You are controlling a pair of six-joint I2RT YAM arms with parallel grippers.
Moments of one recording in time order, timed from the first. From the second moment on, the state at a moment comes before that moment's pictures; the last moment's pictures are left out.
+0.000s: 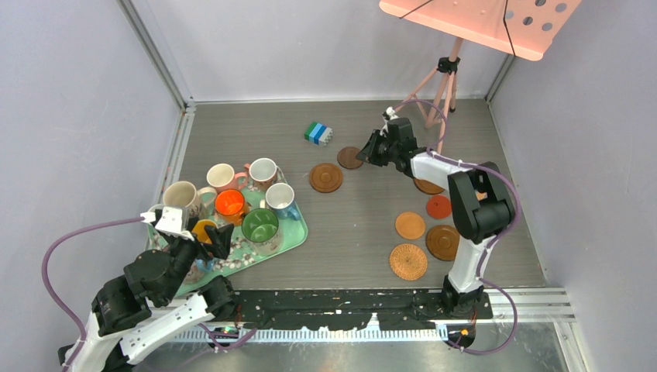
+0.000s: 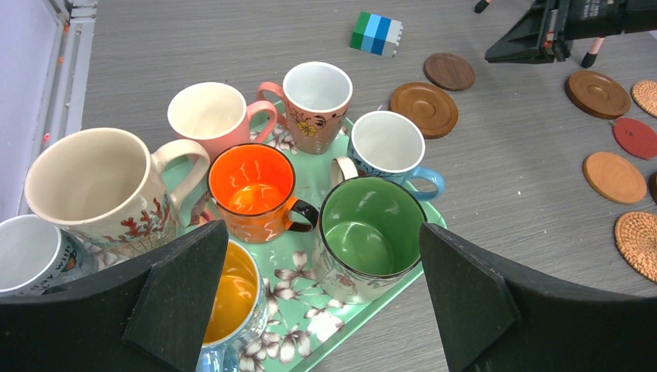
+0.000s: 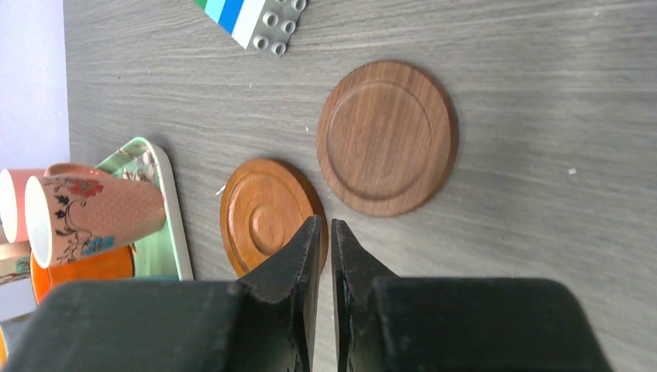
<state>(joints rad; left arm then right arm) -1.00 0.09 0.83 -0.96 -0.73 -0.26 0.34 1.88 1.17 0.10 -0.28 0.60</state>
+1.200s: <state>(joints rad) -1.00 0.09 0.83 -0.96 -0.73 -0.26 0.30 1.85 1.11 -0.16 -0.04 0.50</state>
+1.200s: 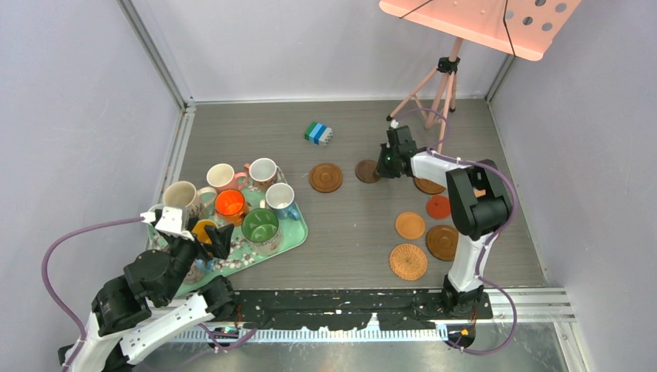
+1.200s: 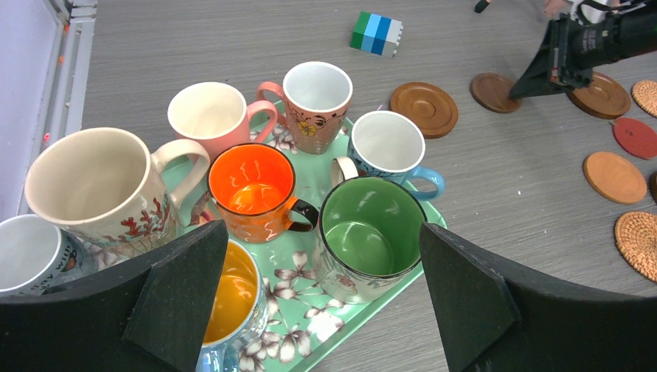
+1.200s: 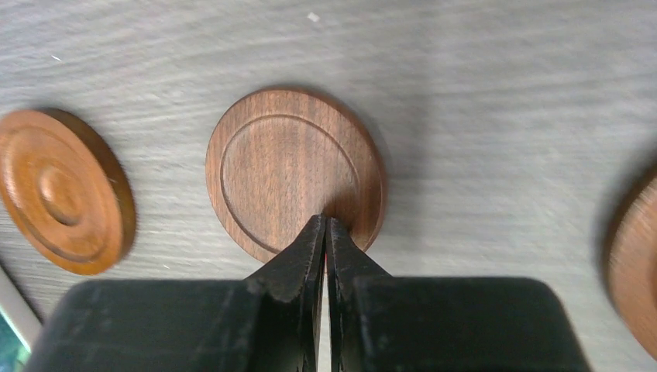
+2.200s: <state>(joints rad) -1.00 0.09 0.83 -0.96 -0.72 -0.26 0.27 1.57 0.85 -0.32 0.11 0.53</state>
